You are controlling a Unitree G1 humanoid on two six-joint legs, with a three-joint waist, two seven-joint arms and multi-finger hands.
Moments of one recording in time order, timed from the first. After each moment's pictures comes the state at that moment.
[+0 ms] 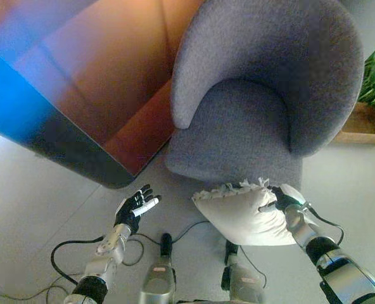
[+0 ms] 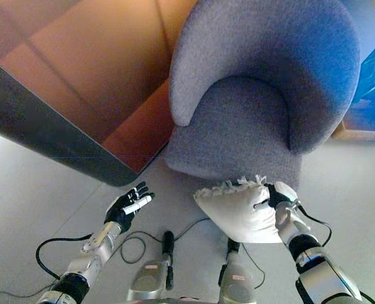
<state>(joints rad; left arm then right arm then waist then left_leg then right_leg) -0.14 0.35 -0.21 0.65 -0.61 -0.16 -0.06 -0.48 -0.51 0.43 0.94 -0.27 0.19 -0.15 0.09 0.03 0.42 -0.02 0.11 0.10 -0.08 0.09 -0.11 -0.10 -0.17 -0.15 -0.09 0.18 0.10</state>
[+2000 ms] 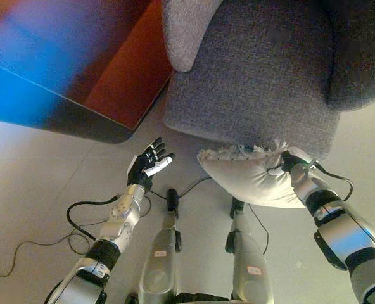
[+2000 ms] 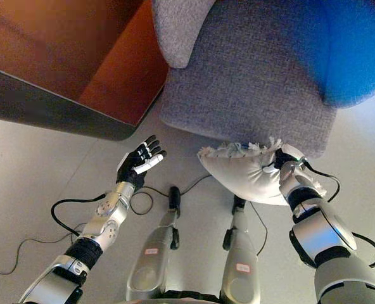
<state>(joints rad) -0.35 0.36 -0.33 0.57 -0.68 -0.27 0.03 -0.85 -0.55 0.55 1.17 -0.21 0.25 -0.04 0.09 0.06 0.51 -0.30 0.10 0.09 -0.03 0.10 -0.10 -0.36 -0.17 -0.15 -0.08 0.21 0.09</state>
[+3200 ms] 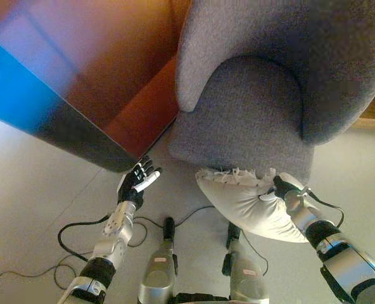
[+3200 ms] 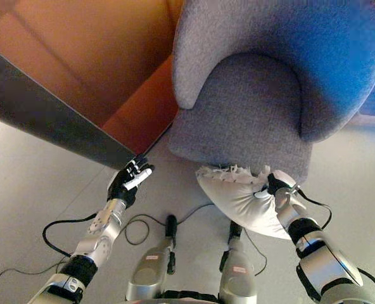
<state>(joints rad) -0.19 0.33 -0.23 0.57 -0.68 -0.22 0.03 -0.51 -0.55 0.47 0.84 -0.23 0.29 -0.05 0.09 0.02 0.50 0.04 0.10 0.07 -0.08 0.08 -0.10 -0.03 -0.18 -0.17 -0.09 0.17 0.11</state>
